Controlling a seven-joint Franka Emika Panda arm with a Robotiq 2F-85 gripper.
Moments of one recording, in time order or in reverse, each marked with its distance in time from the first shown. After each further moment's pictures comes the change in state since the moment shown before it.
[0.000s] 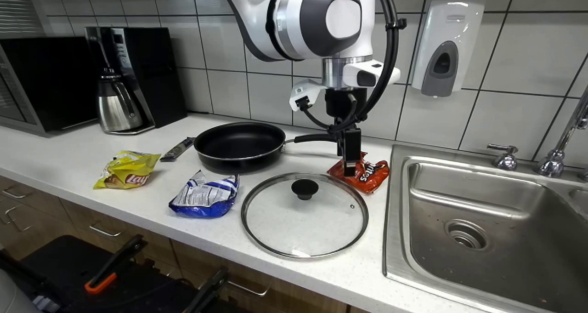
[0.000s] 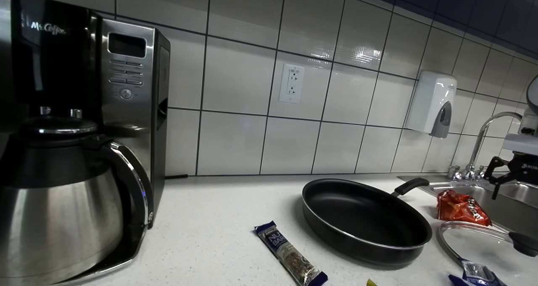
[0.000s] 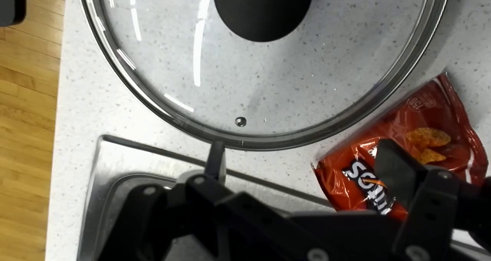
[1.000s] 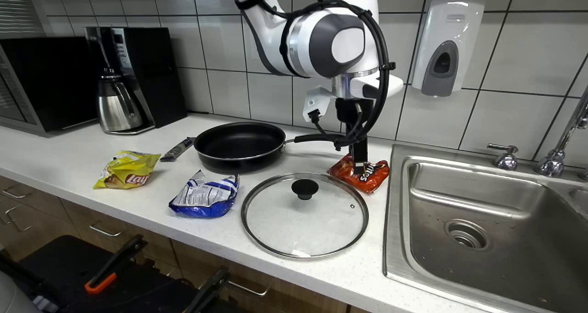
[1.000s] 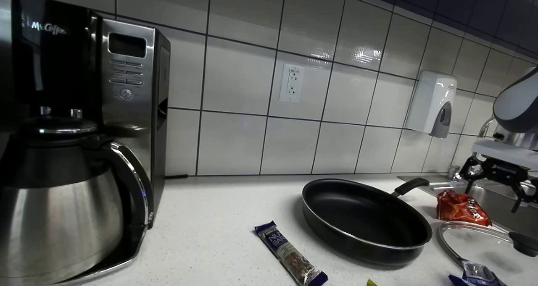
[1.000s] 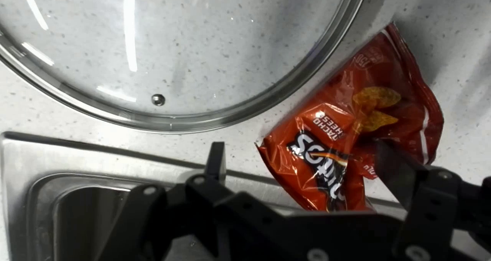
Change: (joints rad) arm 0.009 0.161 0.015 0.125 0.119 0.125 0.008
